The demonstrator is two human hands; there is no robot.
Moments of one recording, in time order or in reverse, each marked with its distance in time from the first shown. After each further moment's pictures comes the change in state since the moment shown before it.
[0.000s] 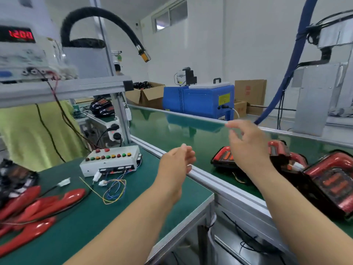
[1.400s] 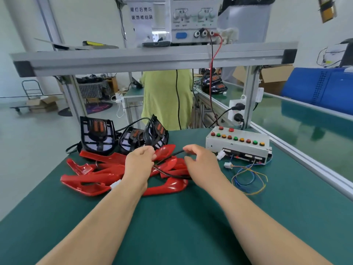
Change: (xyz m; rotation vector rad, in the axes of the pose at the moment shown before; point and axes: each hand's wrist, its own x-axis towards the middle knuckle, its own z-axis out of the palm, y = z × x) left_hand -0.026 0.014 -0.390 0.168 0.899 0.106; right_hand -0.160 -0.227 0.315 0.352 -0.950 -0.165
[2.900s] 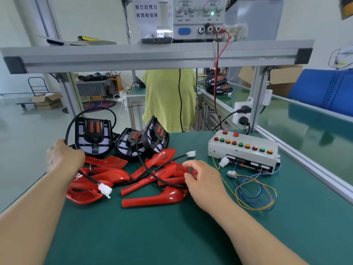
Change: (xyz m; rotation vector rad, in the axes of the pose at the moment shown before) left_hand 0.110 0.014 -0.136 0.824 0.524 -0.042; right_hand -0.003 0.023 0.009 -0.029 -0.043 -0.039
